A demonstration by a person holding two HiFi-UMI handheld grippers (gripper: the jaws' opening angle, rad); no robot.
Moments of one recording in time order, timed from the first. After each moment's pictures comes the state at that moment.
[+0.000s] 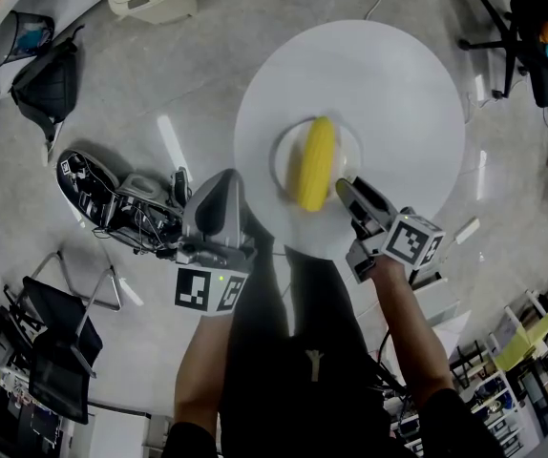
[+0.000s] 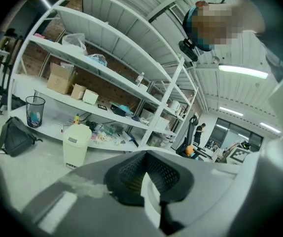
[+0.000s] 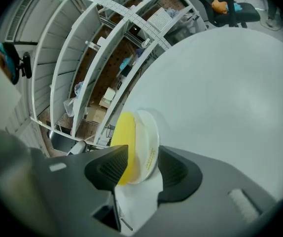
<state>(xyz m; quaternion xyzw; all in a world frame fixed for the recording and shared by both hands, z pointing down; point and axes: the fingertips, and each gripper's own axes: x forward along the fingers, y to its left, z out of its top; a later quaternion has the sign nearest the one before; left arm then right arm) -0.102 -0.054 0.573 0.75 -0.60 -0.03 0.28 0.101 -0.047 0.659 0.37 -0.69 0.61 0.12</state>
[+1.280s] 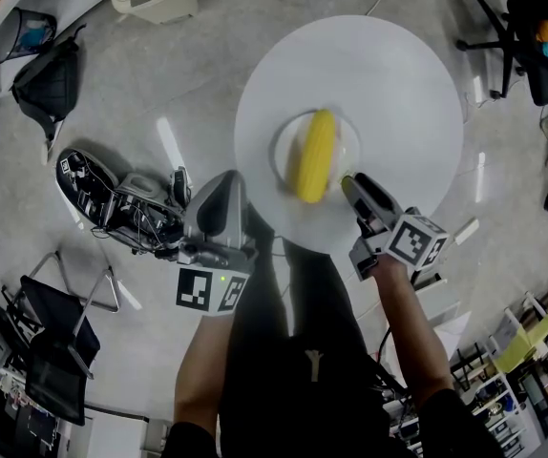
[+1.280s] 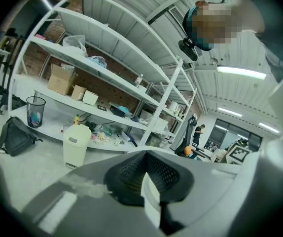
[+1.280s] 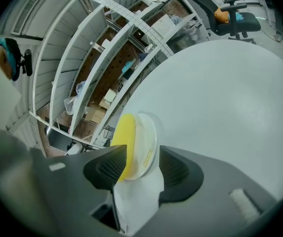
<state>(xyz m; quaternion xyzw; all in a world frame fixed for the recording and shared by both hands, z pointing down) -0.099 -0.035 0.568 0.75 -0.60 -0.03 0.27 0.111 -0.041 0.649 0.39 -0.71 0.58 0.12</state>
